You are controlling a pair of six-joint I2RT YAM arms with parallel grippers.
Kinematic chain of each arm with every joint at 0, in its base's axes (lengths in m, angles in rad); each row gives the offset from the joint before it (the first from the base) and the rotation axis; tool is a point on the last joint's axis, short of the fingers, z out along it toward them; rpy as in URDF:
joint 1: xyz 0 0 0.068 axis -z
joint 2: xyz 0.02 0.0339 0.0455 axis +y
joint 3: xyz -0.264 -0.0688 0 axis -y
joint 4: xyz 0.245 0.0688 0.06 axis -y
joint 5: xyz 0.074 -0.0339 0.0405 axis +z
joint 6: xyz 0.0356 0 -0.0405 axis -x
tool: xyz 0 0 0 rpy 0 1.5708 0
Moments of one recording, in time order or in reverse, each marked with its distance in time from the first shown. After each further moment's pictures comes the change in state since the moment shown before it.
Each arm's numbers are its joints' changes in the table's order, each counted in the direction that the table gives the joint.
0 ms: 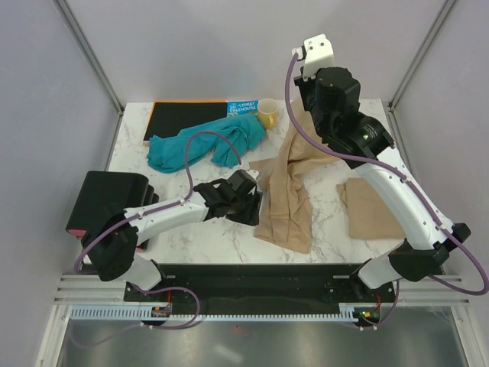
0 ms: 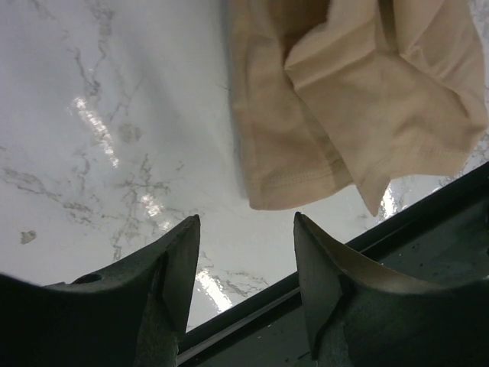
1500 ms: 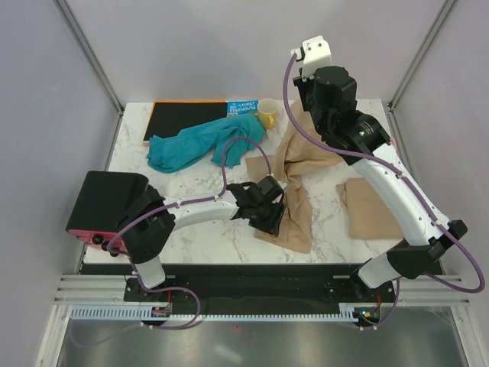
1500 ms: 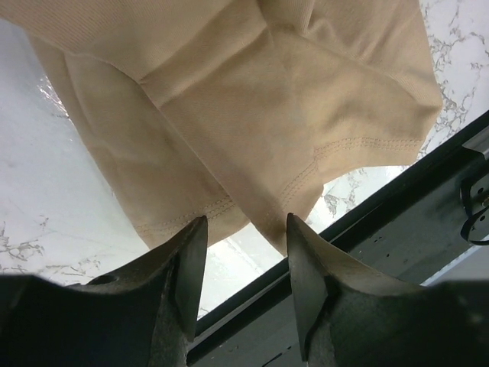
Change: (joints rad) left arm 0.140 0.271 0.193 -0.004 -0.121 -0.001; right arm 0.039 0.024 -0.026 0.003 0.057 -0.021
